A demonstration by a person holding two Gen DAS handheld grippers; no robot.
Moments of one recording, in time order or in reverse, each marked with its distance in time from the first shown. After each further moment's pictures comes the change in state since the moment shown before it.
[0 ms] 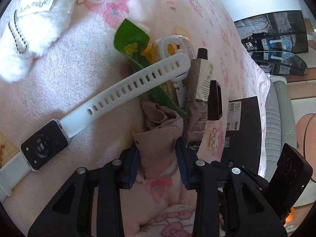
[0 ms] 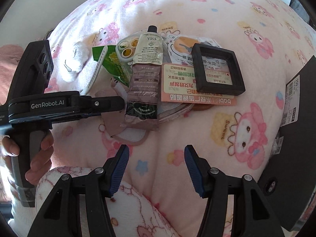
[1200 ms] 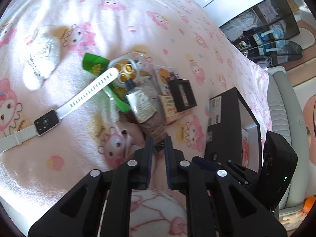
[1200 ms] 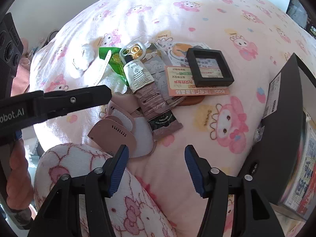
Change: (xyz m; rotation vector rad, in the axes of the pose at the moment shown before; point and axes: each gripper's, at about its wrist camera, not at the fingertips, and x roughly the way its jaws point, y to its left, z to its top) left arm -0.052 -0.069 -0.040 0.096 -0.137 0.103; right arm -0.030 -0.003 -0.024 -0.031 -0.043 -0.021
